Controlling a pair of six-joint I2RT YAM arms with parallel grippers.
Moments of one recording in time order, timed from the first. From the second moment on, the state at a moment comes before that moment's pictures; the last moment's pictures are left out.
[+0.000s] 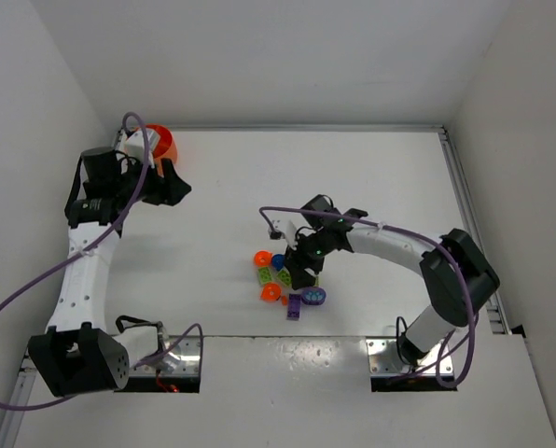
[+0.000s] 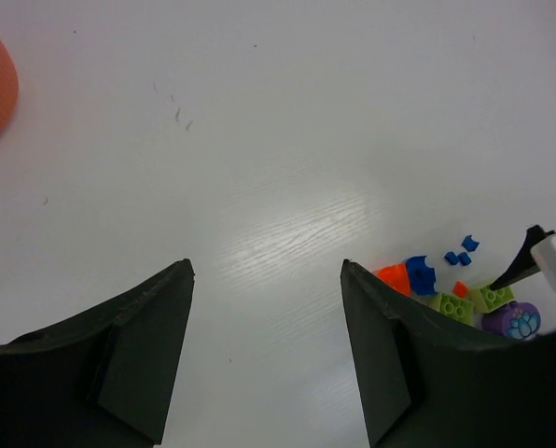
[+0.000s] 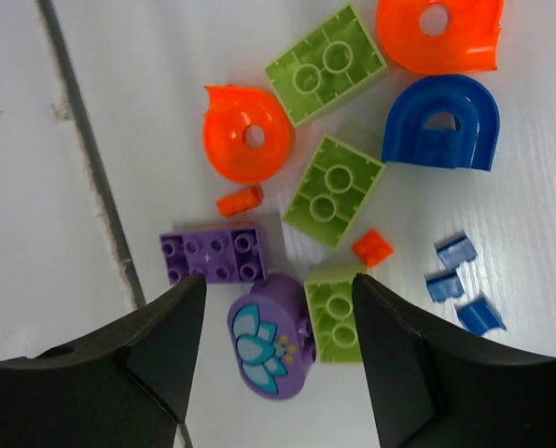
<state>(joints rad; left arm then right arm) 0.15 1.13 1.10 -0.49 0.59 0.05 0.69 1.60 0.96 -0.52 -0.58 -0.42</state>
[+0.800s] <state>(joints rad) 0.16 1.09 1.10 -0.45 0.53 -0.01 0.77 1.80 0.98 -0.35 -0.35 -0.26</state>
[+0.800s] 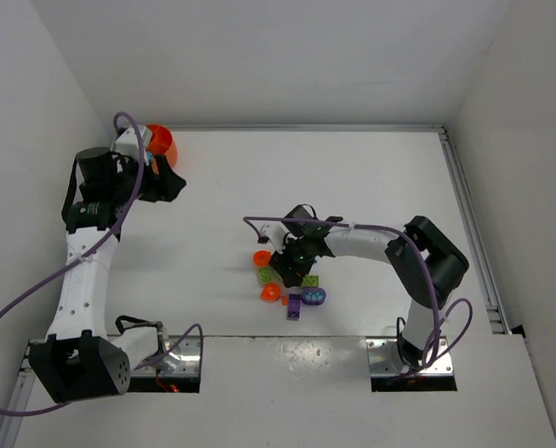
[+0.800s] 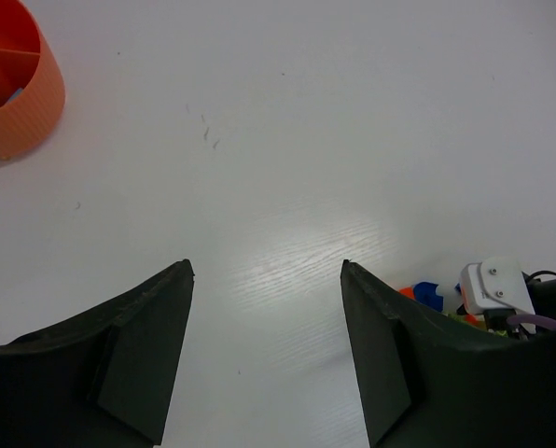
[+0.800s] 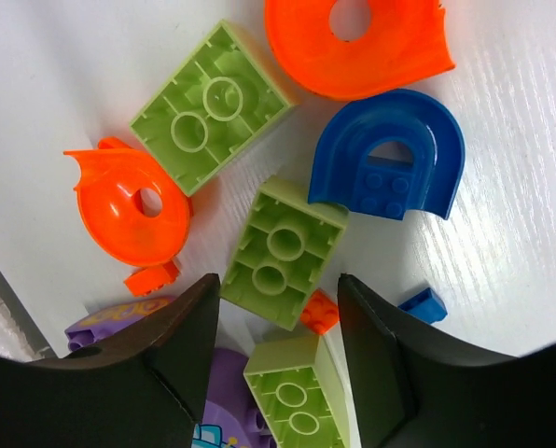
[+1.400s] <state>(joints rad) 0.17 1.09 1.01 -0.40 0.64 -0.02 0.78 1.75 0.99 -0.37 -0.35 -0.27</state>
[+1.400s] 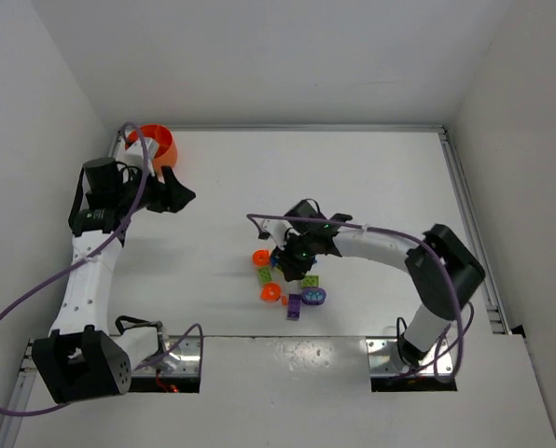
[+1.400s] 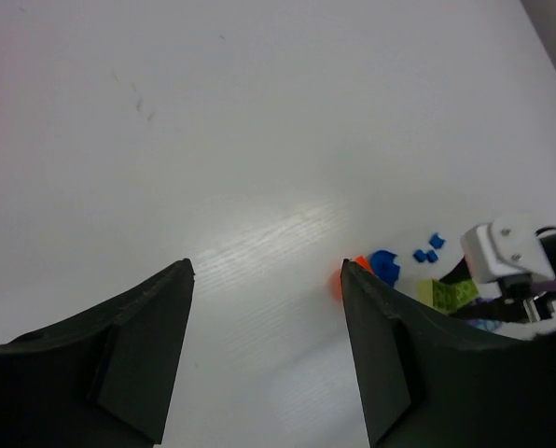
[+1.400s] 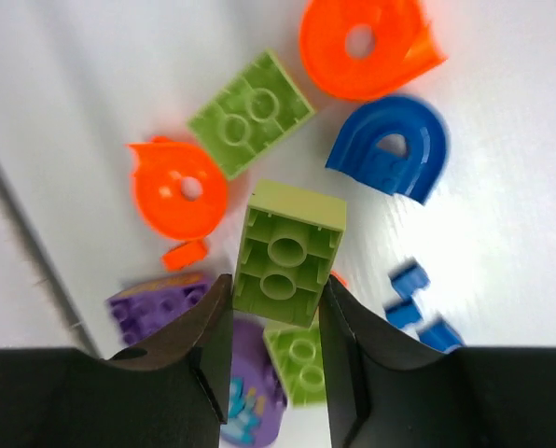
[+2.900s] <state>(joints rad) -0.10 1.29 0.74 -0.12 1.07 -0.37 0.83 1.76 1.35 -0.50 -0.45 -0.30</state>
